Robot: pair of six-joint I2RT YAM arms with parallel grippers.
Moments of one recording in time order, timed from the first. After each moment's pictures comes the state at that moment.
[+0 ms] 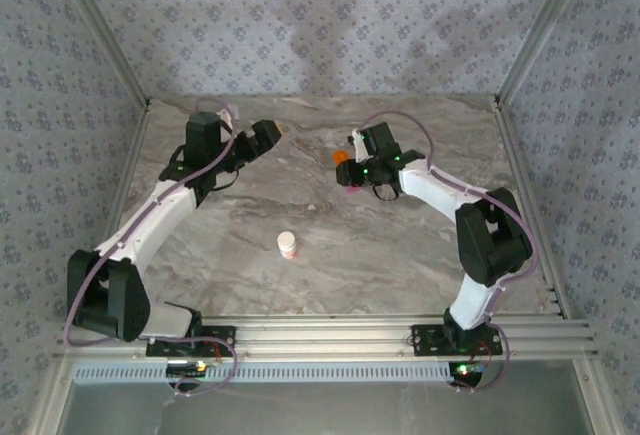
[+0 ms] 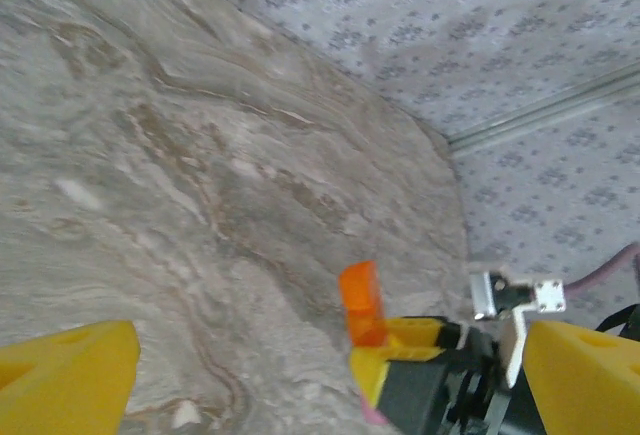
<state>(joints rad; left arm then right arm) -0.30 1.38 1.07 -0.11 0.38 -0.82 0.48 1.73 1.22 -0.34 -0.24 0.28</state>
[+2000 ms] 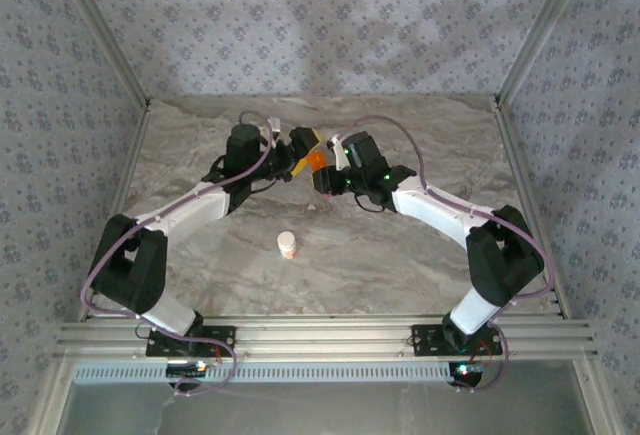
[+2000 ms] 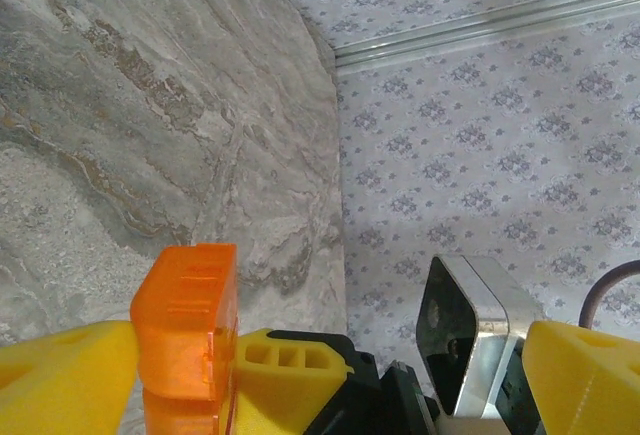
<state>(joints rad) -0.49 1.55 0.99 0.26 0.48 -1.17 0.64 1.62 1.15 -0.20 -0.19 0.36</state>
